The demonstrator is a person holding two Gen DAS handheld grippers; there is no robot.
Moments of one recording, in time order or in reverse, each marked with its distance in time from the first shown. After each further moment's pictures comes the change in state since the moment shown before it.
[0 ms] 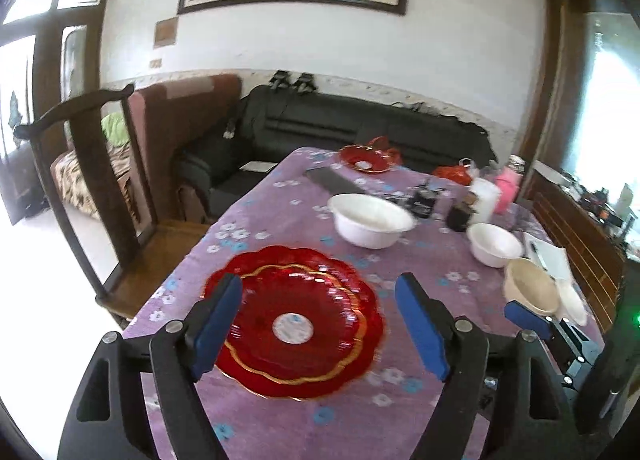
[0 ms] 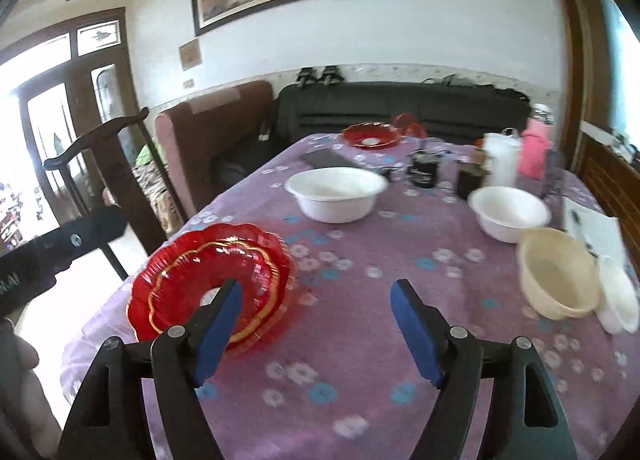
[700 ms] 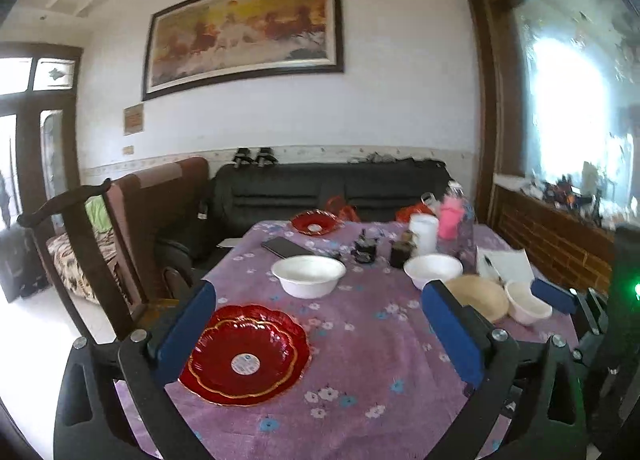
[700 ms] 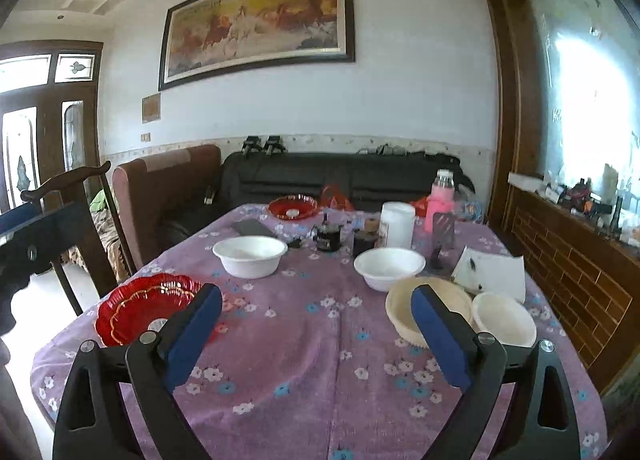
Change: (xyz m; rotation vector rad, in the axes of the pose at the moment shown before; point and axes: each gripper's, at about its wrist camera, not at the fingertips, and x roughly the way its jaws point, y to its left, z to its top) left arm -0.085 -0.091 -0.016 0.193 -0.236 -0.051; right arm -0.110 -0.049 -0.005 -0.023 -0.219 -0.203
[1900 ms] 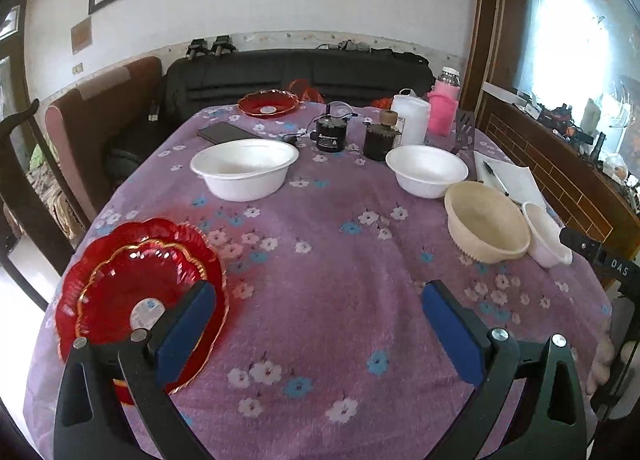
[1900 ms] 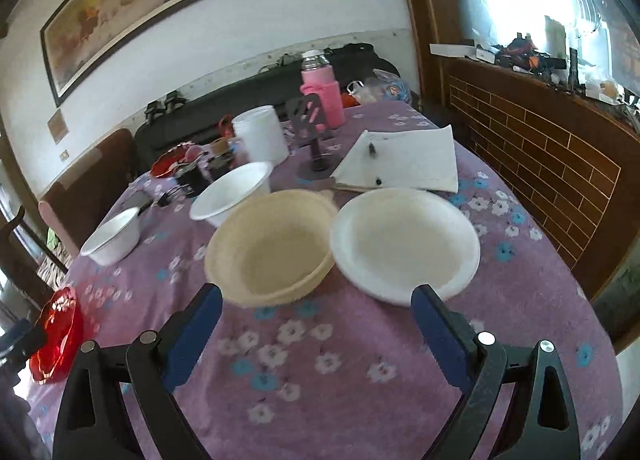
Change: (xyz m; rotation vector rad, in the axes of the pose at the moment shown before) left arm 0.166 -0.037 -0.048 -0.025 0.410 -0.127; right arm 0.103 -0.218 -0.035 0.346 0.302 -0.129
